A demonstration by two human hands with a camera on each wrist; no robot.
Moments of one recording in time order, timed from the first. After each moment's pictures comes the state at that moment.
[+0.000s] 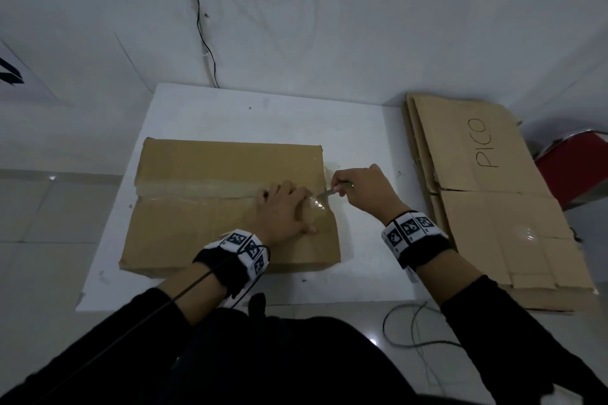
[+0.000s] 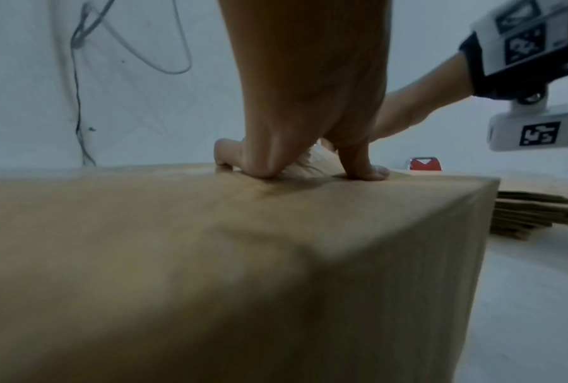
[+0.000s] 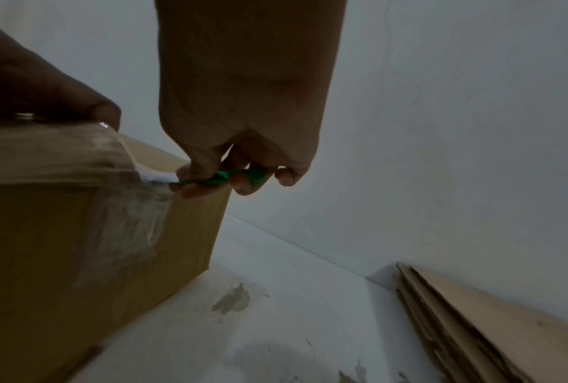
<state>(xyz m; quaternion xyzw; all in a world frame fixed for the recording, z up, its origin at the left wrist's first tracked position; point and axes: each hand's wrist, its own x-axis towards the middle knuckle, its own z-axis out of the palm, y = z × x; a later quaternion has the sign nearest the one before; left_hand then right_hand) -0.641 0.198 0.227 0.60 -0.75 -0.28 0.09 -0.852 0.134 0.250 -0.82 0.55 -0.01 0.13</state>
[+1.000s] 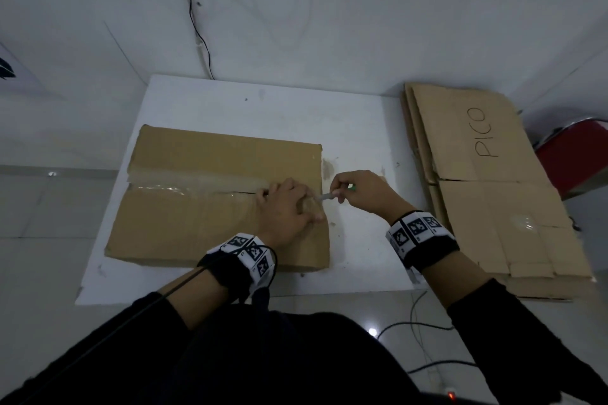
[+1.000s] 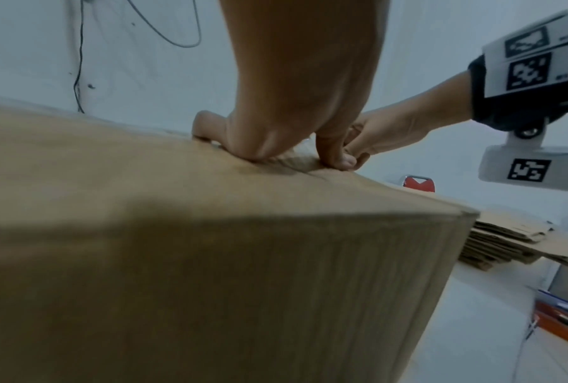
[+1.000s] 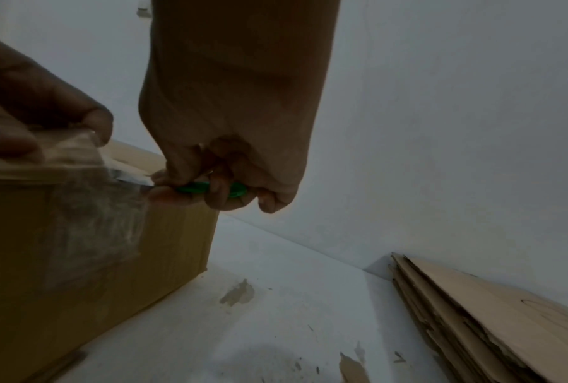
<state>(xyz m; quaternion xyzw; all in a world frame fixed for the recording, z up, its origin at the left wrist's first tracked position) -0.660 0.213 0.220 0.62 -0.70 -0.29 0.21 -0.856 0.154 0.253 -0.76 0.57 -0.03 0.30</state>
